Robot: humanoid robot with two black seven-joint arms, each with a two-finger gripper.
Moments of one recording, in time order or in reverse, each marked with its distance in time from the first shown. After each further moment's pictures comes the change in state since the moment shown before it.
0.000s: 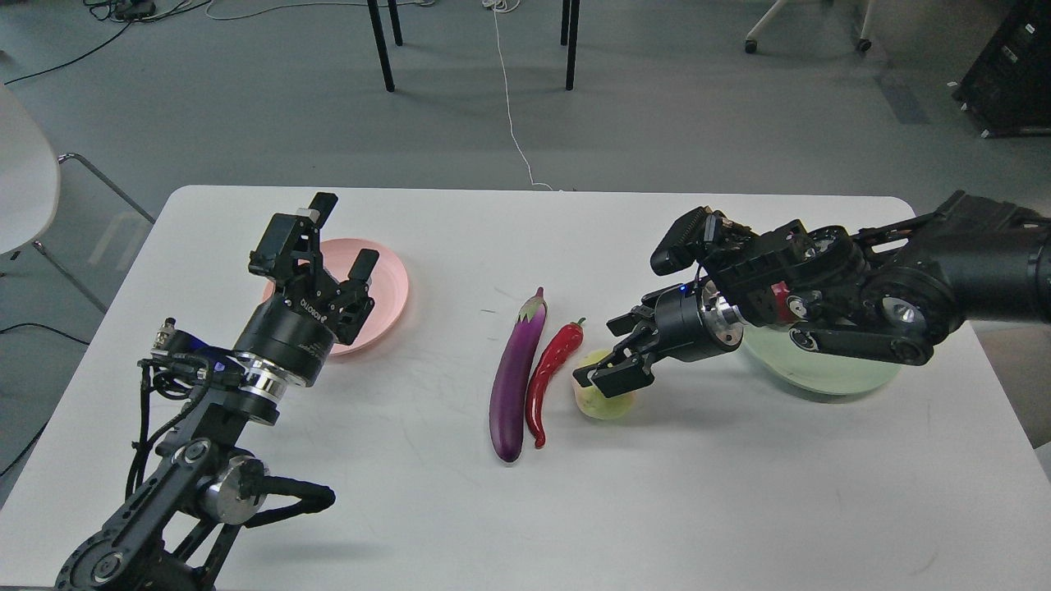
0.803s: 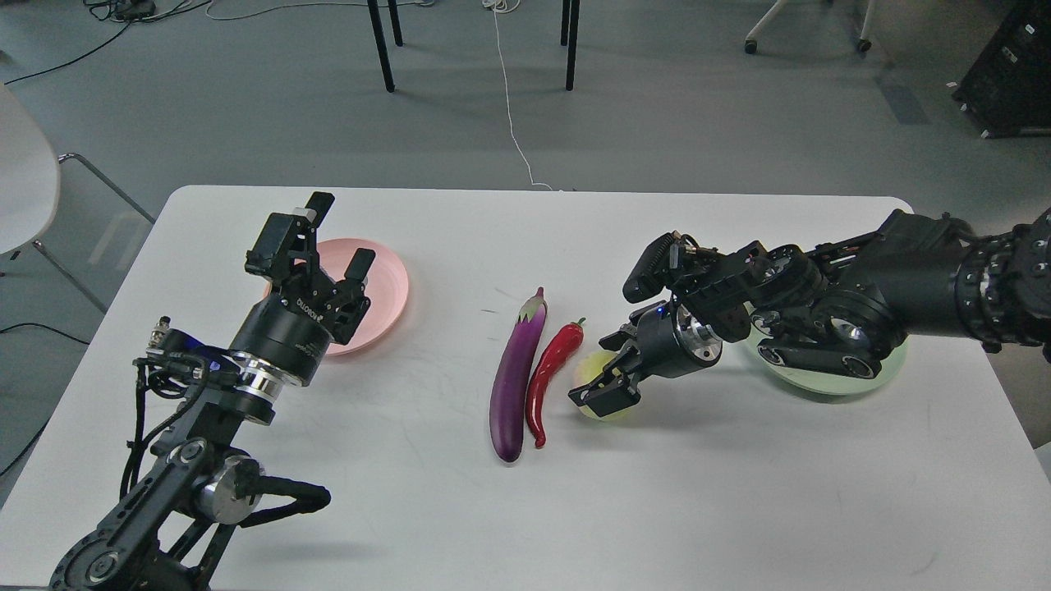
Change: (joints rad) left arm 0.000 0.016 -0.001 -0.002 0.000 -0.002 -0.002; right arm -0.057 0.094 -0.065 -0.110 0.000 0.000 0.000
